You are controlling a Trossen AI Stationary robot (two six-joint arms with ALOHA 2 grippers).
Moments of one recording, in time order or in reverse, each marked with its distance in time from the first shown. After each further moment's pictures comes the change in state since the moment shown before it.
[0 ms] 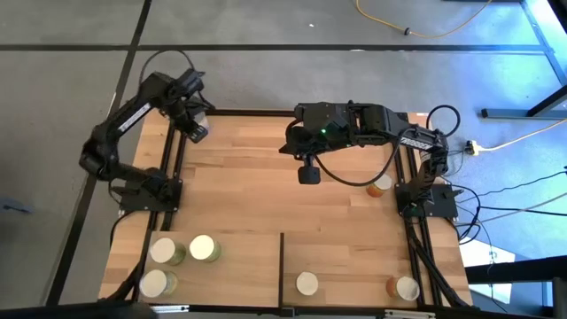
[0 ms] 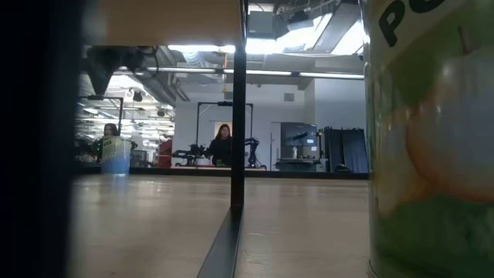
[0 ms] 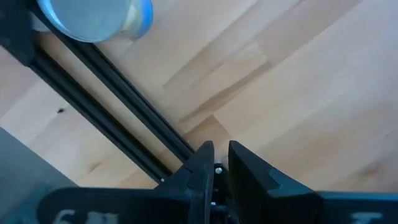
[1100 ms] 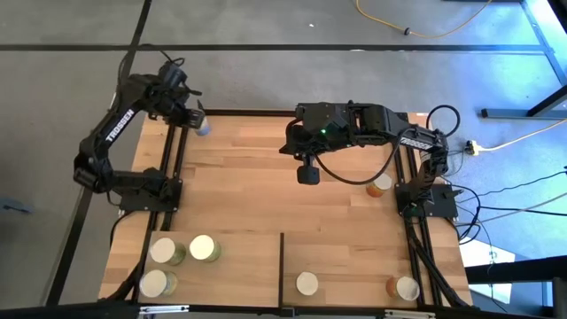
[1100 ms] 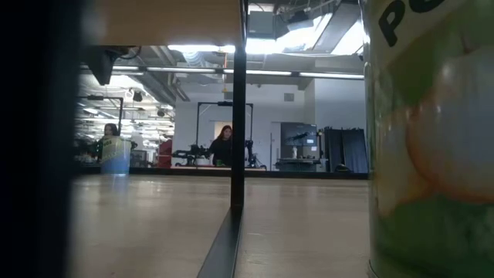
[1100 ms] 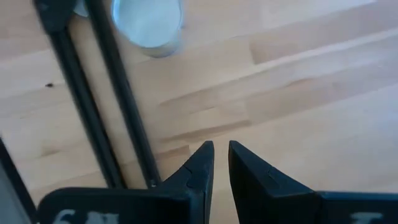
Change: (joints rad) left arm 0.118 -0.114 0.000 0.097 0.064 -0.336; right arm 0.000 0.000 0.000 -0.003 0.000 0.055
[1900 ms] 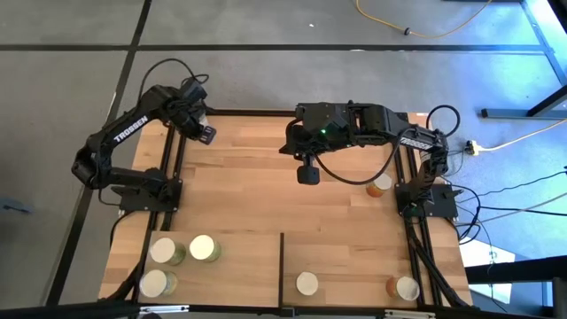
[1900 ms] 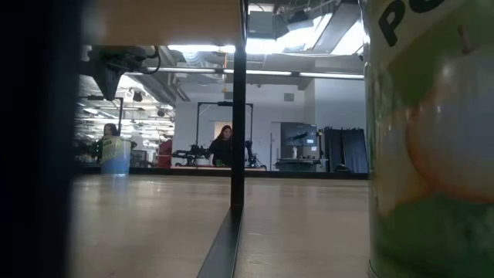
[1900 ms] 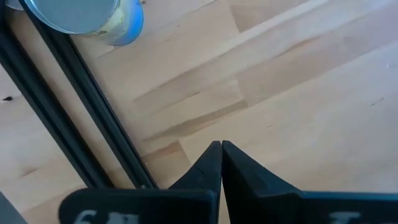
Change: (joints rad) left arm -0.204 0.020 -0.144 0.099 -0.034 -0.018; right arm 0.000 0.000 0.000 0.001 0.000 0.000
